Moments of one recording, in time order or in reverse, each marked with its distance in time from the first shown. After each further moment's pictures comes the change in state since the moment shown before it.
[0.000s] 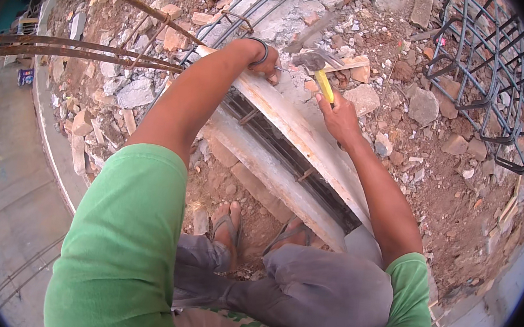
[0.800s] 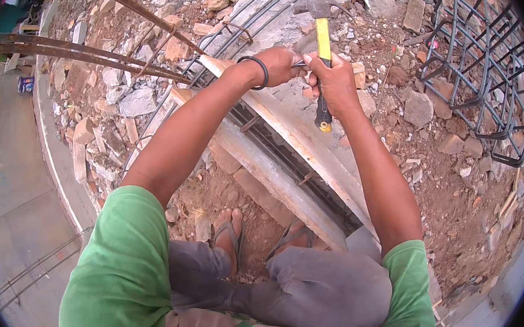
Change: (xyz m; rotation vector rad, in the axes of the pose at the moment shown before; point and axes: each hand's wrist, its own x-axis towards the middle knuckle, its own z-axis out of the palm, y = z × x) left_hand -0.084 0.064 0.006 -0.244 0.581 0.219; right_hand 0.035 -0.079 -0.032 0.854 0.040 -0.031
